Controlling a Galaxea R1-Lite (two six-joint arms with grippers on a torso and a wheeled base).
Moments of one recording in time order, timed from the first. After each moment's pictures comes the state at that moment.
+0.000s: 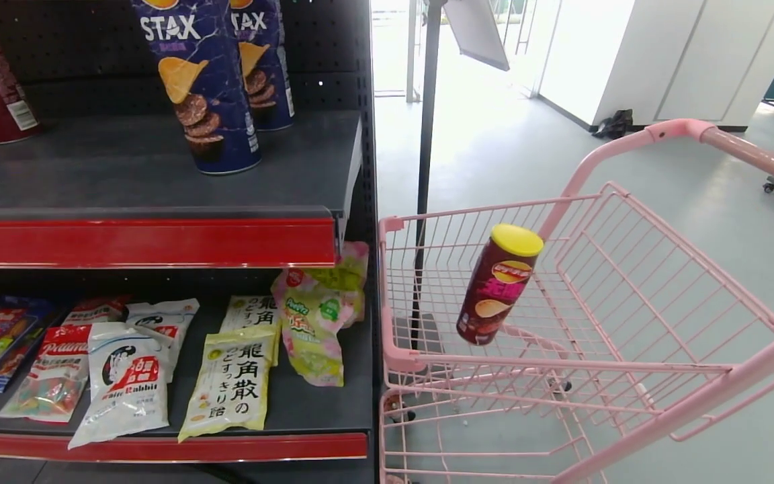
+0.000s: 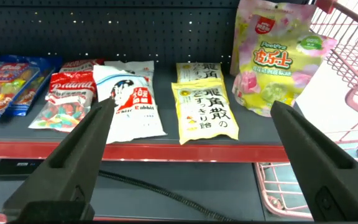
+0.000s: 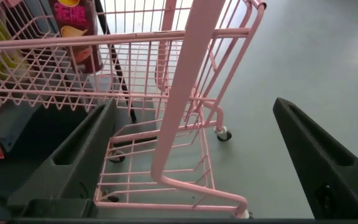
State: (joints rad) left arm 0.00 0.00 0.00 0.00 0.05 -0.01; right arm 0.00 0.00 0.00 0.00 -0.03 0.00
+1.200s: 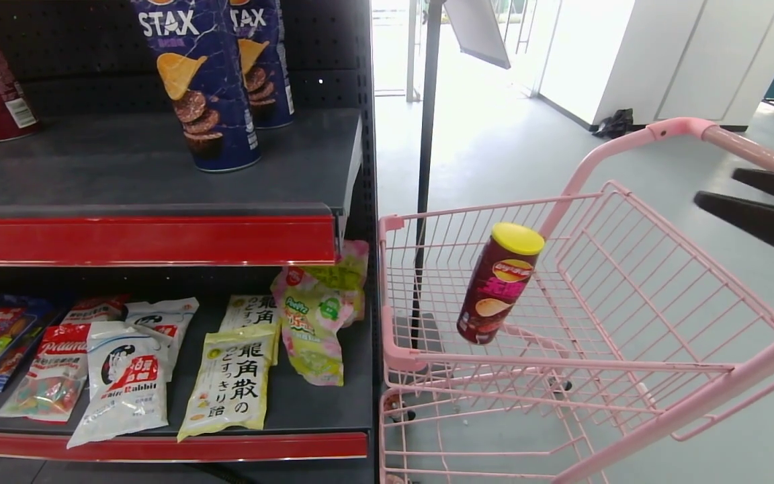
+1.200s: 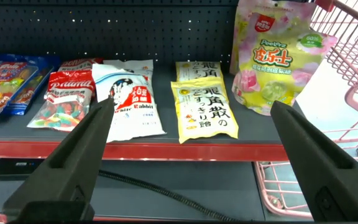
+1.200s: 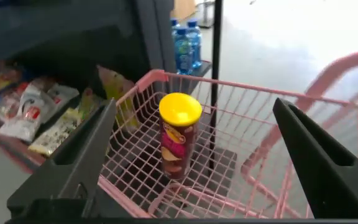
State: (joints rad) left arm 0.00 0.00 0.00 0.00 0.05 -0.01; right arm -0.04 1.21 -0.73 -0.51 0.65 -0.05
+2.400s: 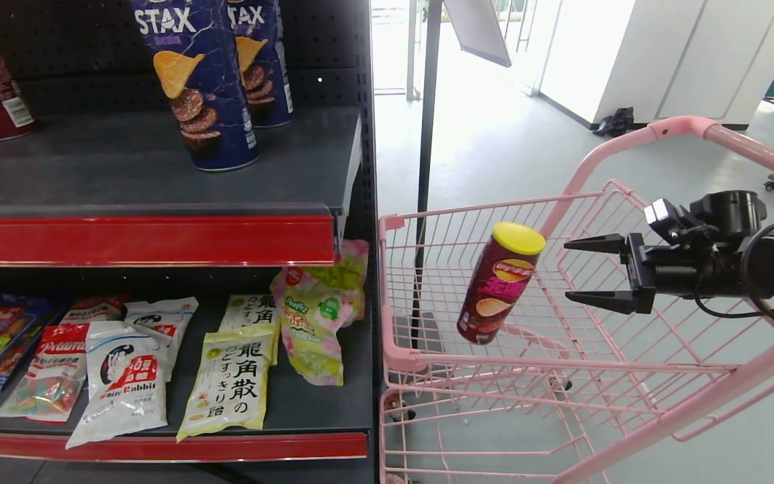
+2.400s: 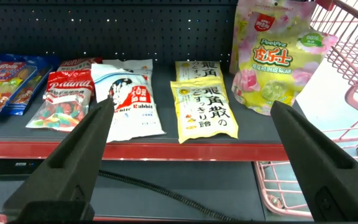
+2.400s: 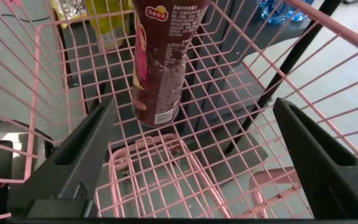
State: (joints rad) left arm 0.00 0.00 0.00 0.00 0.05 -0.01; right arm -0.13 2.00 -1.17 -0.12 1.17 -0.92
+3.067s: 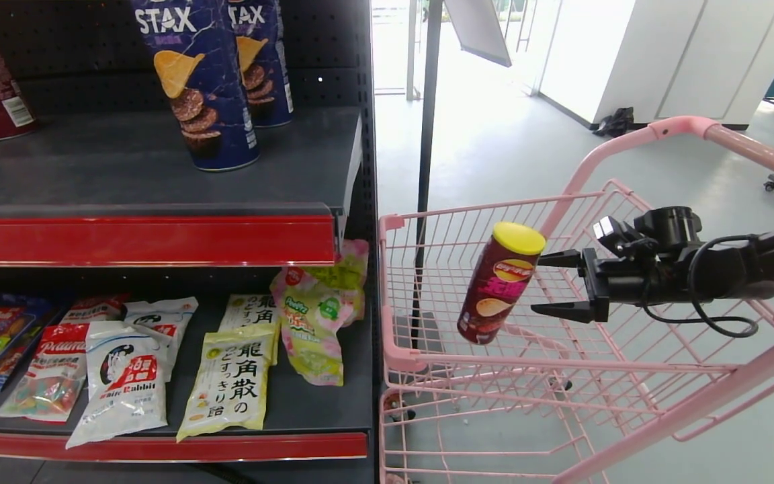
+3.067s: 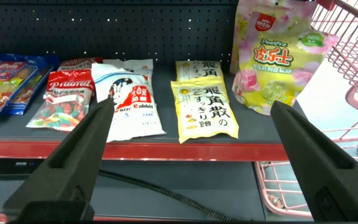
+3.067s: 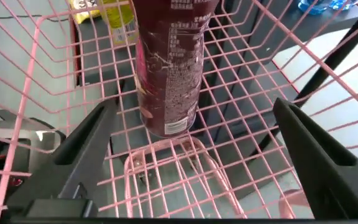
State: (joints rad) left arm 0.00 0.00 0.00 0.00 0.05 -0.01; right arm -0.05 2.15 -1.26 -0.12 1.16 -0.90
